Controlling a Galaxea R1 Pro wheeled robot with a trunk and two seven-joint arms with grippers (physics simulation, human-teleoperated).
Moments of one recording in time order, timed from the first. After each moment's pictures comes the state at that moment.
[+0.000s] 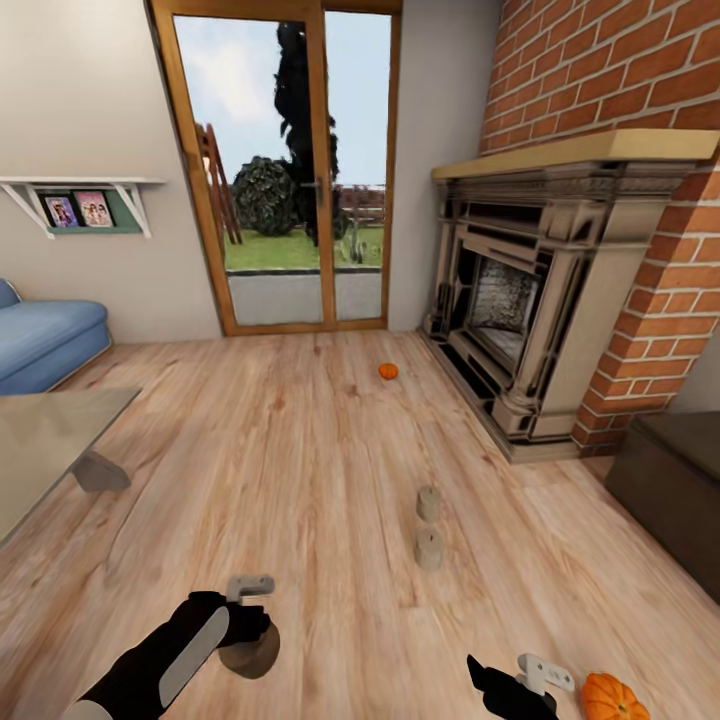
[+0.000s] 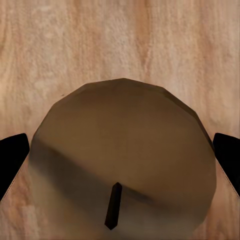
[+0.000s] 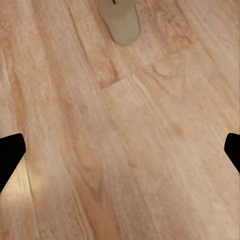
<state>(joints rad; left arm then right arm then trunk) -0.46 0.18 -0.50 -0.86 0.71 0.66 0.31 -0.01 -0.03 0.00 -1.09 -0.41 0.23 -0.02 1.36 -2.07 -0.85</state>
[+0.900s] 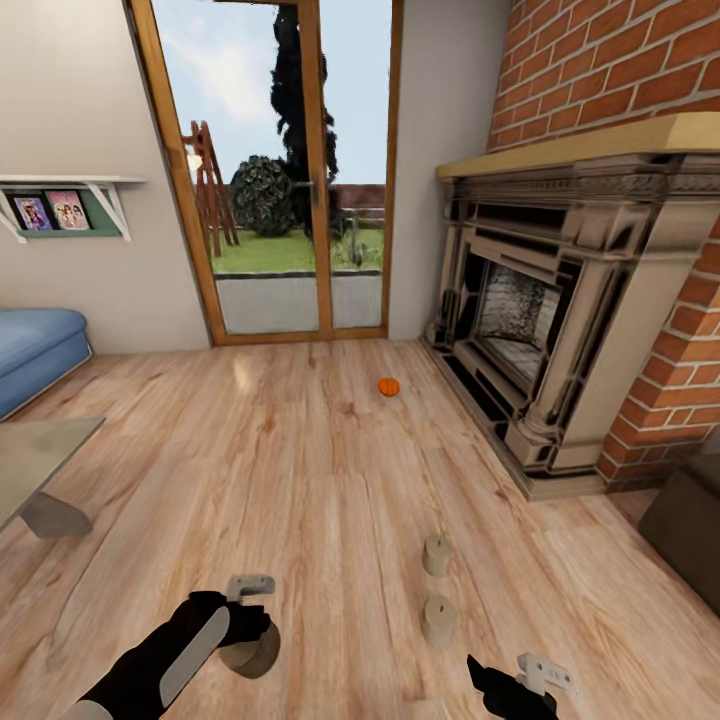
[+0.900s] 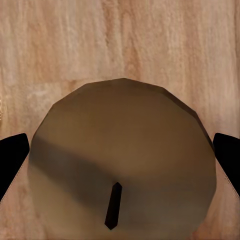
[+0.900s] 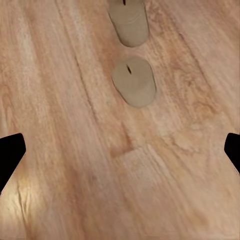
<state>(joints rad) -0.46 0.17 -0.50 -0.86 0.71 0.66 0.31 -0.01 -0.03 0.00 -1.09 -0.41 0.23 -0.02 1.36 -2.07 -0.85</state>
